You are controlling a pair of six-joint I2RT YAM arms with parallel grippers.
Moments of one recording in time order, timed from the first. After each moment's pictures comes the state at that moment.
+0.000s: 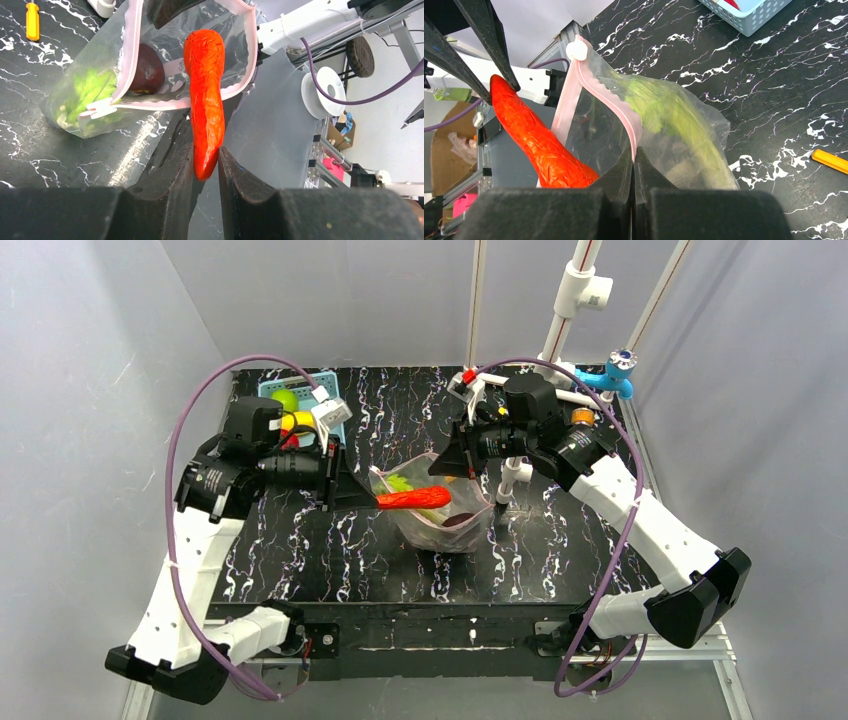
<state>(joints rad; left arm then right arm) -0.33 1.07 1.49 -1.12 0.95 -0.04 0.68 1.33 1.42 -0.54 -0.70 0.22</state>
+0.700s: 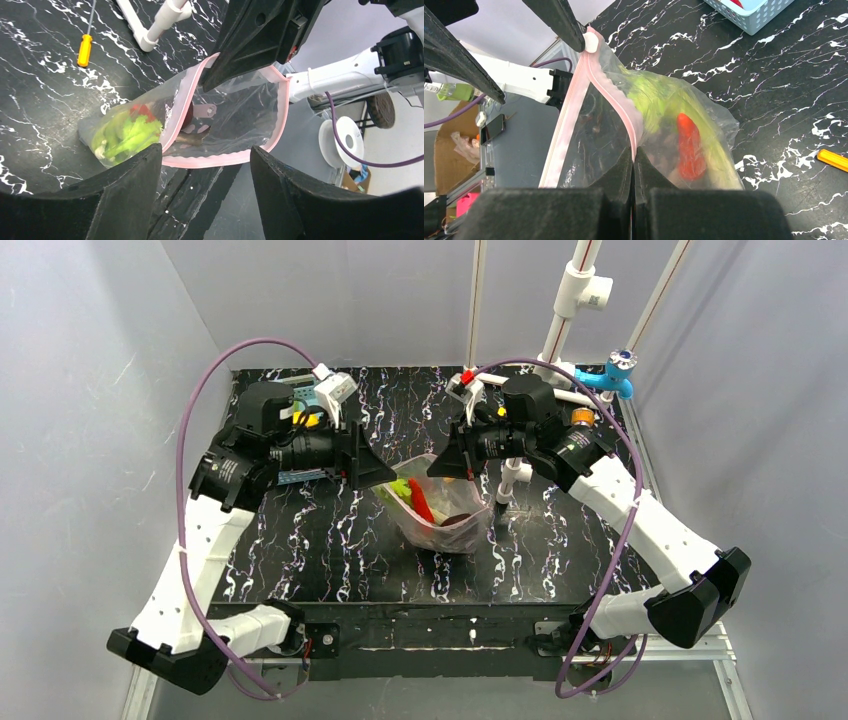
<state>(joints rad) -0.40 1.12 1.49 -0.90 0.74 -0.24 0.69 1.33 1.42 -0.54 -0.69 0.23</state>
